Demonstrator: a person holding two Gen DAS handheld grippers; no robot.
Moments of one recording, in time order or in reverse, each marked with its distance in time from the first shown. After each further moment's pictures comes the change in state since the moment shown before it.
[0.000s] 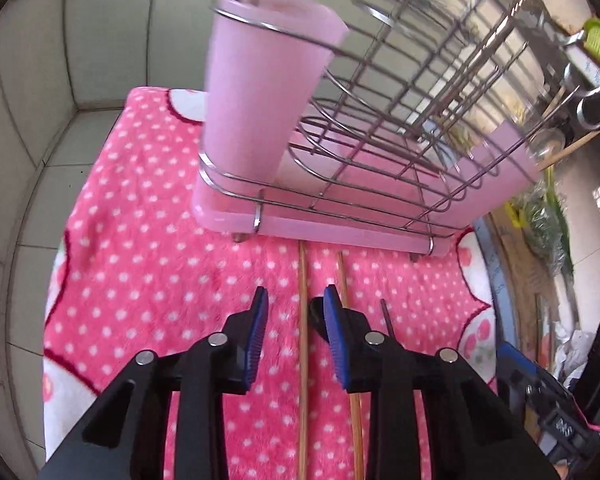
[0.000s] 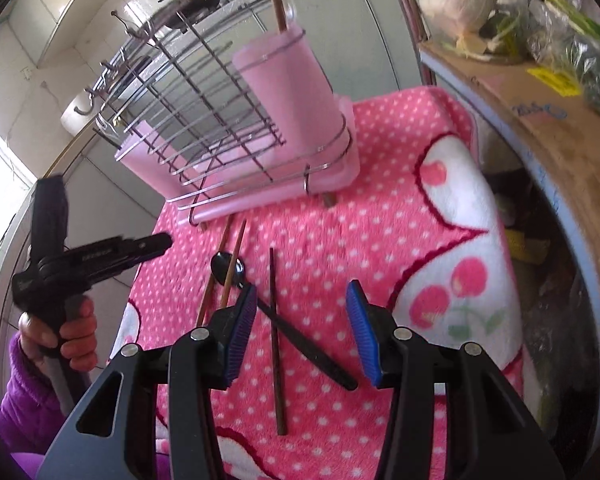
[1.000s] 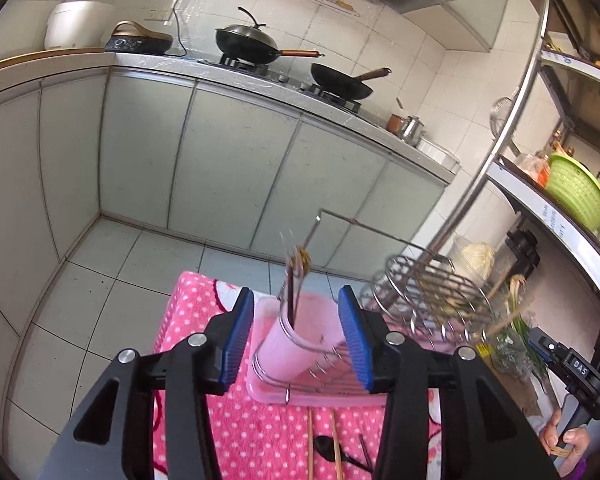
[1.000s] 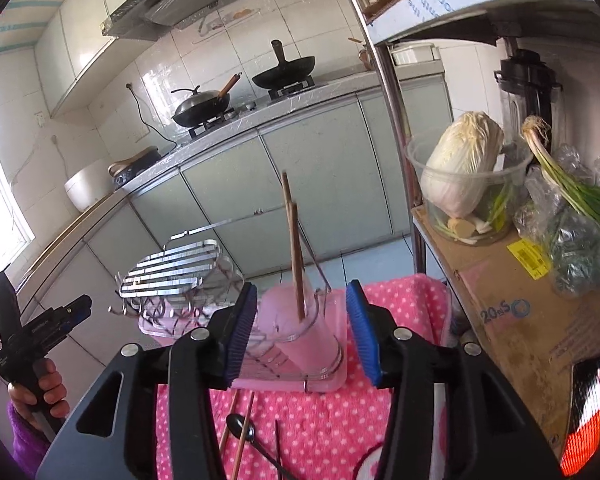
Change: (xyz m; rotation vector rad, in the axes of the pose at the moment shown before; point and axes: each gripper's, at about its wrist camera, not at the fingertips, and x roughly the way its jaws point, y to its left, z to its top) left arm -0.162 0.035 0.061 -0.049 -0.490 -0.037; right arm -0.092 0.029 0.126 -0.069 -0.372 -0.060
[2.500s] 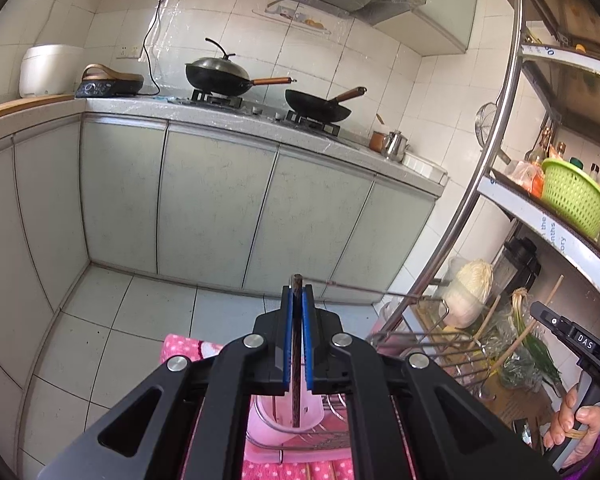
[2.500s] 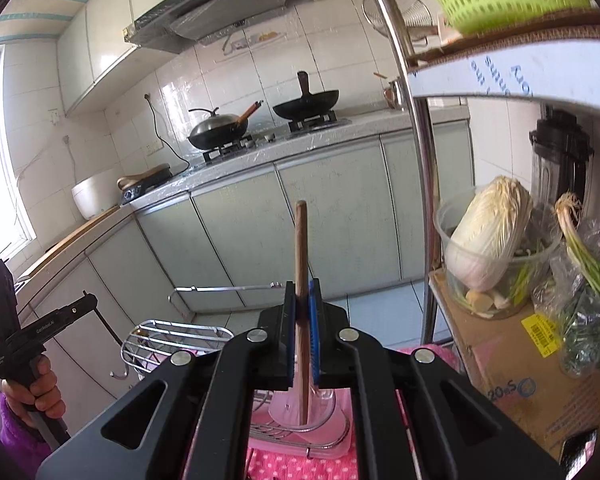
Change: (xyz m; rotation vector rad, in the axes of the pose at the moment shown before) left arm 0.030 -0.030 0.055 0.095 -0.085 -0.003; right arm 0.036 0.024 0.064 -0.093 -0.105 0.020
